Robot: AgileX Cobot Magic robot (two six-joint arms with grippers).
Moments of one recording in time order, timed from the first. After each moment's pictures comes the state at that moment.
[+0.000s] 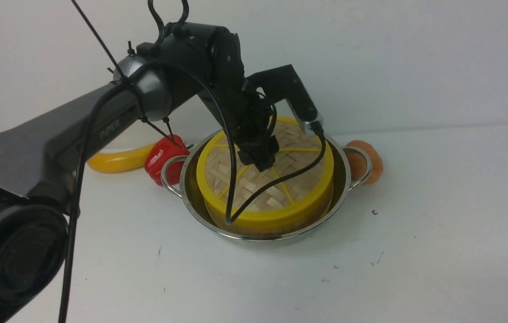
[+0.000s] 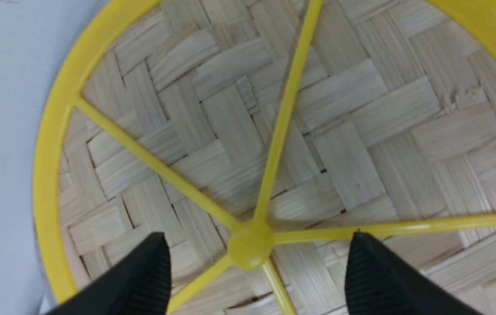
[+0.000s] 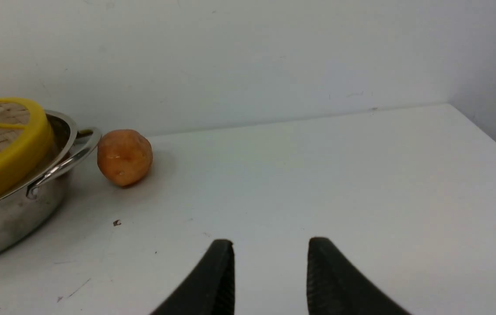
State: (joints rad) right arm 0.02 0.00 0.01 -0.26 0.35 0.38; left arm -0.44 2.16 -1.95 -0.06 0.92 0.78
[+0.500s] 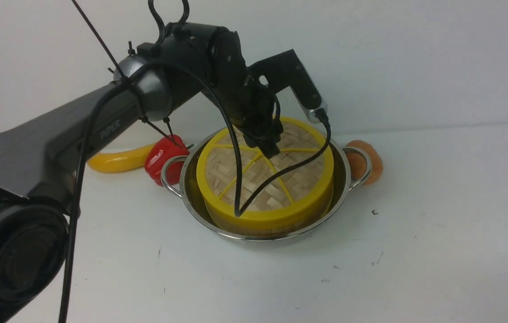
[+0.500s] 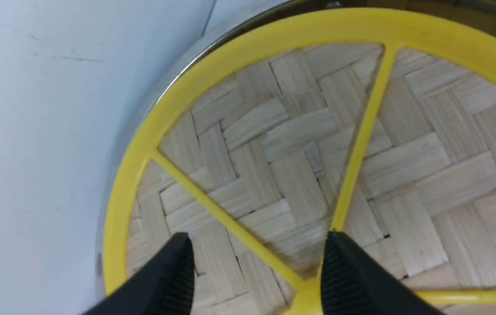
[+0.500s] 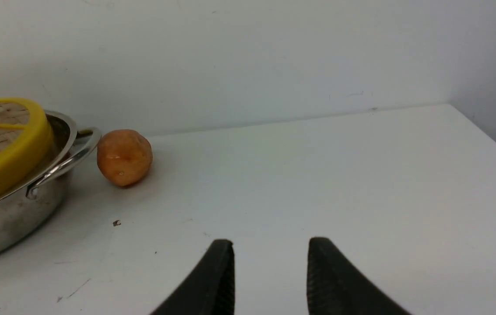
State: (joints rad) right arm 0.02 0.00 0.01 -0.26 0.35 0.38; left arm -0.44 2.16 -1.95 -0.06 0.80 0.76
